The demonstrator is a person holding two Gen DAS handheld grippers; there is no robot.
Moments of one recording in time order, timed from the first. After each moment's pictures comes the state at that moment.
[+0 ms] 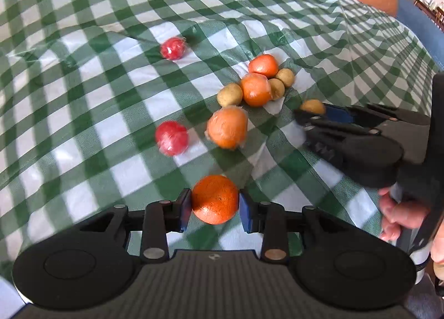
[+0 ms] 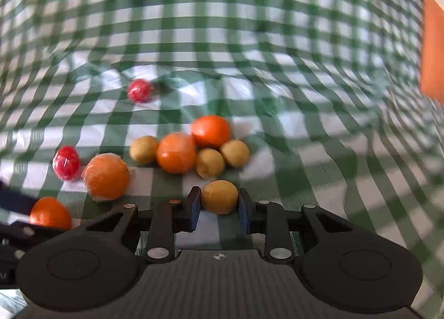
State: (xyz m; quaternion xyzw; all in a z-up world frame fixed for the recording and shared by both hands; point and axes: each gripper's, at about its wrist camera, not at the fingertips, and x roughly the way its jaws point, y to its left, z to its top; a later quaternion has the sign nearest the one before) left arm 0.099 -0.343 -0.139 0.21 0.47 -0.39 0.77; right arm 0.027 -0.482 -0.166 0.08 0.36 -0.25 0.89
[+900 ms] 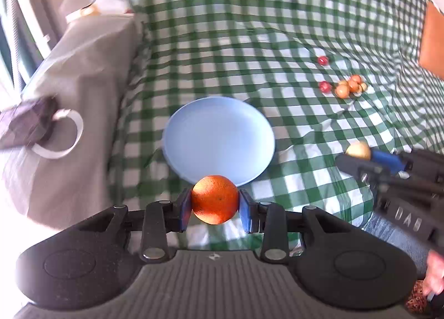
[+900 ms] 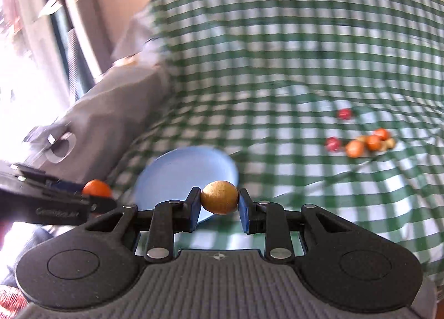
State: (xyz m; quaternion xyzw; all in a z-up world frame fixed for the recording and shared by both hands) left arm -0.032 0.031 0.020 0.12 0.46 -0.19 0.86; right arm -0.114 -0.164 0.003 0.10 0.33 -0.01 0.94
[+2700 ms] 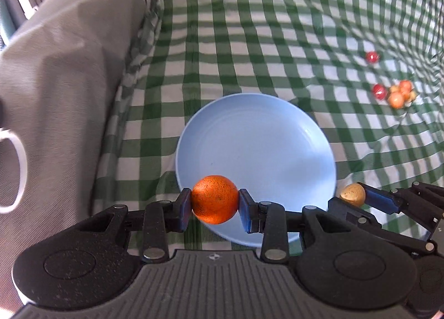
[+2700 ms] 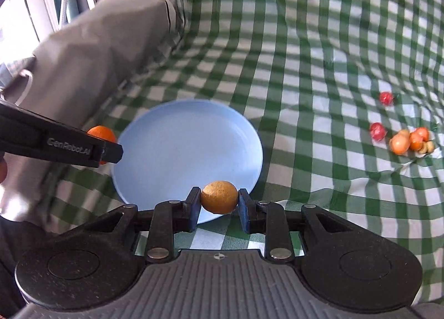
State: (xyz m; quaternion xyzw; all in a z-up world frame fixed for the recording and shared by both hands) left arm 0.098 0.009 -0.069 0.12 0.51 -0.16 0.84; right arm 0.005 -0.128 -0.077 0.03 0.42 -0.01 0.91
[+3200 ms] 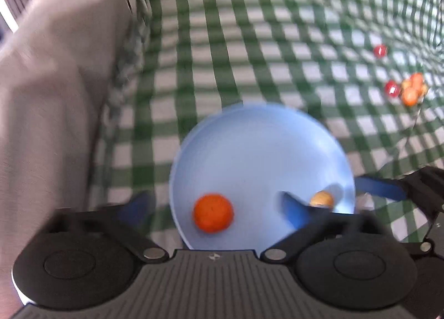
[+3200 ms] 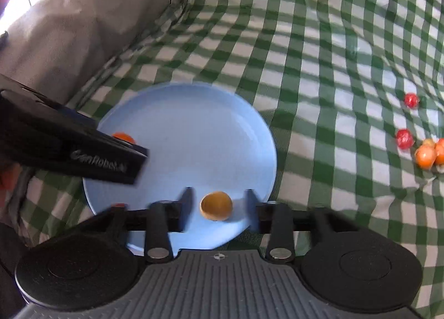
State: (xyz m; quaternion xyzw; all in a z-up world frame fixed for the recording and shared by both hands) left arm 0.117 -0.003 -0.077 0.15 0.48 -0.16 0.85; right arm 0.051 -0.126 -0.107 0.00 0.45 0.00 0.89
